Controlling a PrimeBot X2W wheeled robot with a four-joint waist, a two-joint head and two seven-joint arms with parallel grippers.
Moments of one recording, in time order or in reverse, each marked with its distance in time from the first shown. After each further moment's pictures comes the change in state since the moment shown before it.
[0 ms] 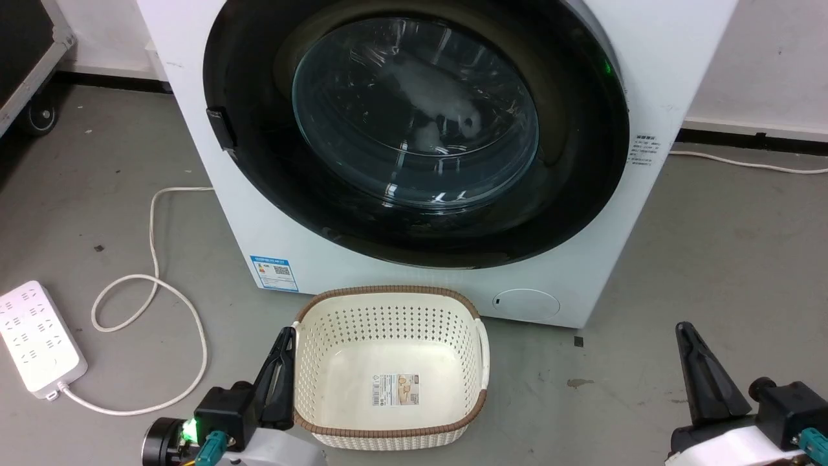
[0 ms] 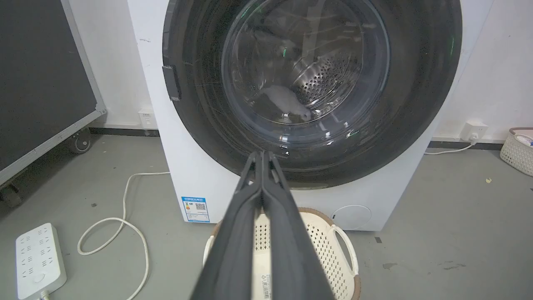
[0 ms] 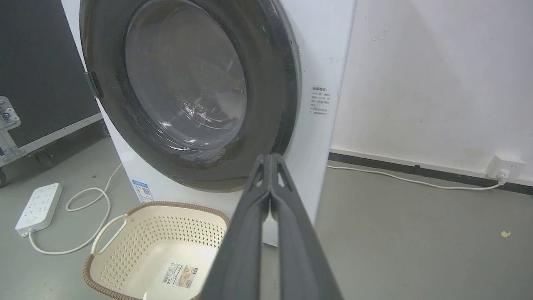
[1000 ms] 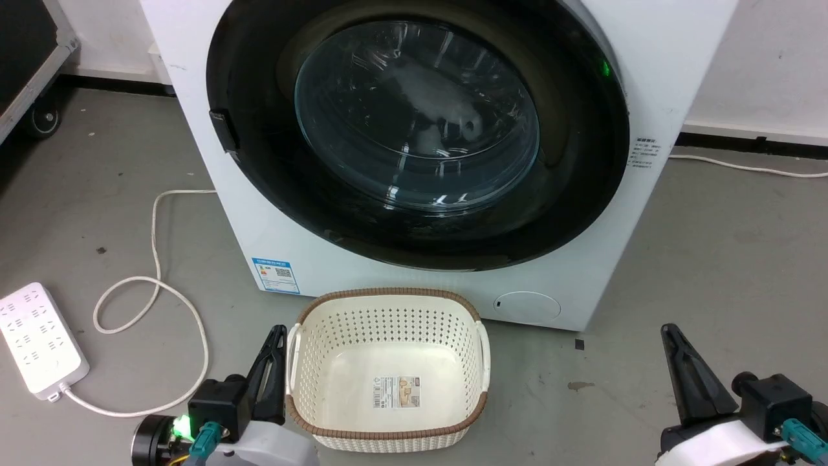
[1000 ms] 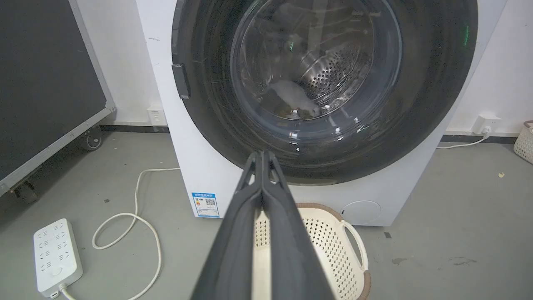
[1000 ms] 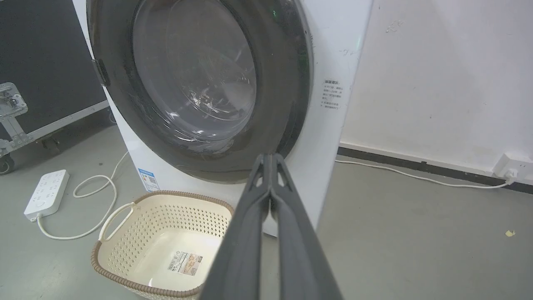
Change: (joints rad) left arm 0.000 0.000 0.030 -0.026 0.023 0.005 0.064; right arm -0.004 0.003 0.025 -0.012 -0.017 0.000 0.065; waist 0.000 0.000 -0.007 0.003
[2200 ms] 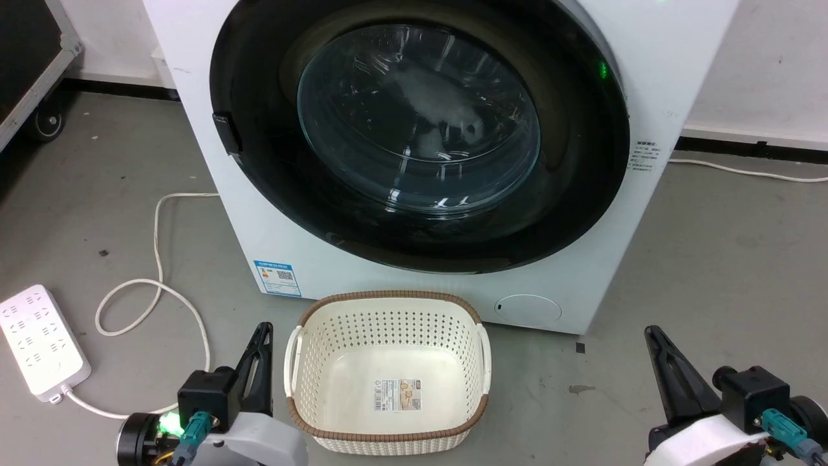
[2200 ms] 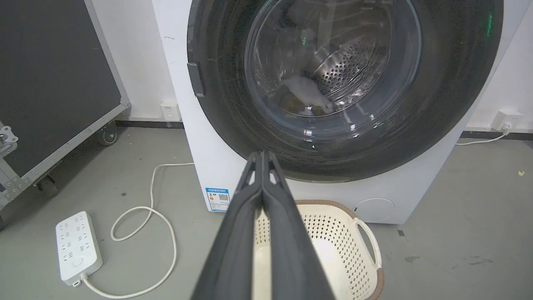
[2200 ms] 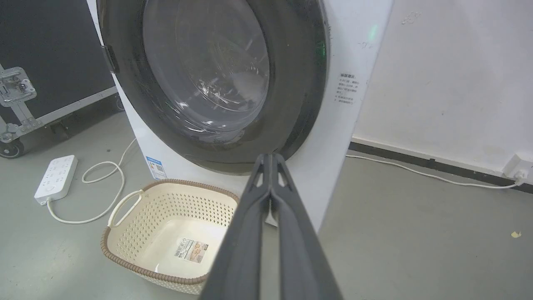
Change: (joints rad) left arm 0.000 -0.001 0.034 -0.034 0.022 0.008 0.071; right arm -0.005 0.005 0.029 -0.017 -0.016 0.000 0.071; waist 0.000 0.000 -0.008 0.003
